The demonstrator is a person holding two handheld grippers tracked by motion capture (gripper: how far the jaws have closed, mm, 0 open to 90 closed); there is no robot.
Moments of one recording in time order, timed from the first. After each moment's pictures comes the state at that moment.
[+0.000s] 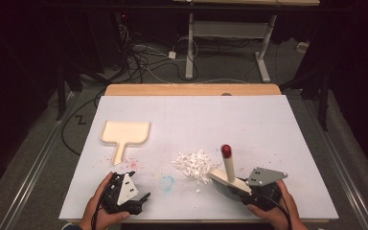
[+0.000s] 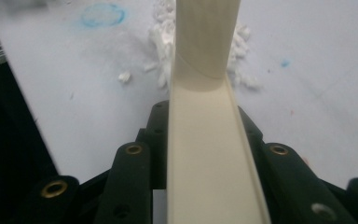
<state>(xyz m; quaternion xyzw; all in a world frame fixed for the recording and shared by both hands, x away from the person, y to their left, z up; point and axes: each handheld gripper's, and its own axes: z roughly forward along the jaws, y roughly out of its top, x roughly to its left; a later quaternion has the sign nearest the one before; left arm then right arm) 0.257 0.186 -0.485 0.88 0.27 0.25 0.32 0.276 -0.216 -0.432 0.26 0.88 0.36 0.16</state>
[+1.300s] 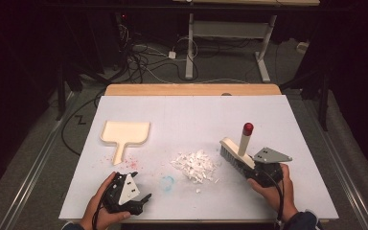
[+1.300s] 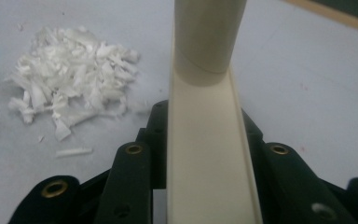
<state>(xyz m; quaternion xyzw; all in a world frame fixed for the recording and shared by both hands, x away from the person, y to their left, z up) 0.259 0.184 -0.486 0.88 0.25 0.24 0.32 0.321 -0.242 -0.438 0.37 0.82 0.37 0.24</state>
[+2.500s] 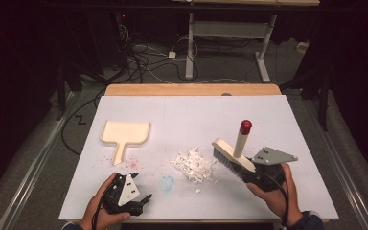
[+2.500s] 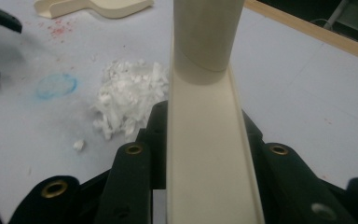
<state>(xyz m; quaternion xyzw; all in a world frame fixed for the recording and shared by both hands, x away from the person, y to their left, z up) 0.258 0.184 -0.485 0.88 0.25 0.23 0.32 0.291 -0.228 -0.393 0.32 0.83 0.40 0.22</state>
